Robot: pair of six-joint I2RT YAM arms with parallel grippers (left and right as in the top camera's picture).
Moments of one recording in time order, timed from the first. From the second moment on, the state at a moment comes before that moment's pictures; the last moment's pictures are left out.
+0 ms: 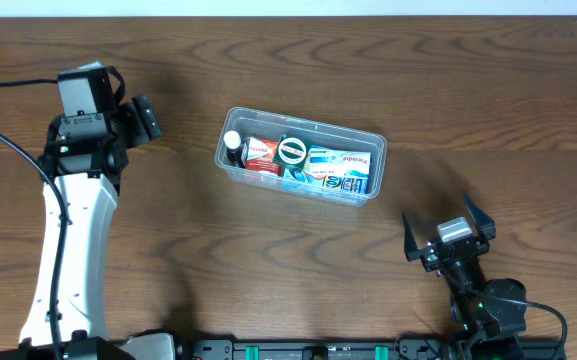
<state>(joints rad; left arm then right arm) 0.12 1.40 1.21 -0.67 -0.19 -0.20 0.17 0.01 0.01 -0.06 -0.10 -0.30</state>
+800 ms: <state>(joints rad) 0.10 0.87 1.04 -0.99 -0.08 -0.20 0.17 0.01 0.01 -0.06 -0.10 -0.30</state>
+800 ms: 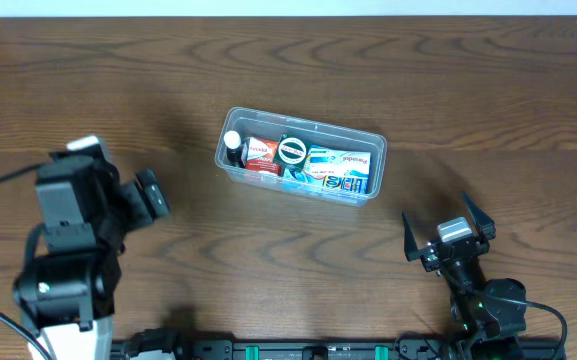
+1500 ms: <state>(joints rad) 0.03 0.48 0.17 -0.04 -0.06 -0.20 0.17 0.01 0.01 -0.06 -0.10 -0.30</state>
